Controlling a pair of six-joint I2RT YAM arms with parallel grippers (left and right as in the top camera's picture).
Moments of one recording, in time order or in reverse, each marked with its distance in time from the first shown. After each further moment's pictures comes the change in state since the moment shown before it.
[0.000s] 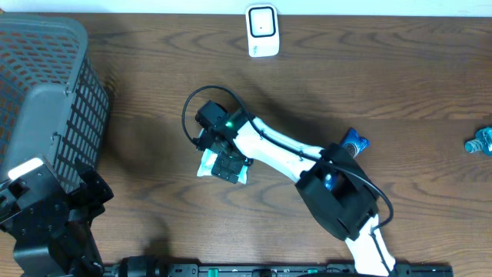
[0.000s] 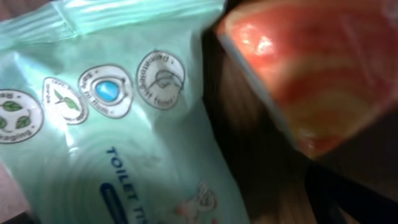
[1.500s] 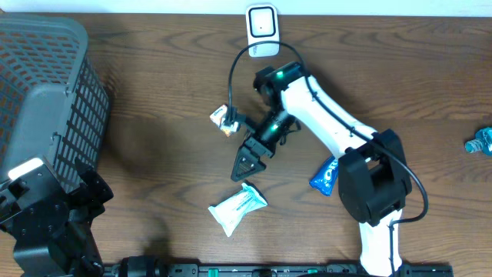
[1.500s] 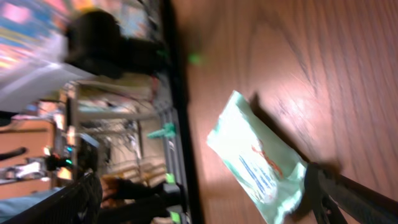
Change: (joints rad) left arm 0.000 0.000 0.000 0.000 0.000 0.000; right arm -0.275 -0.045 0.178 -0.648 -0.920 -0.394
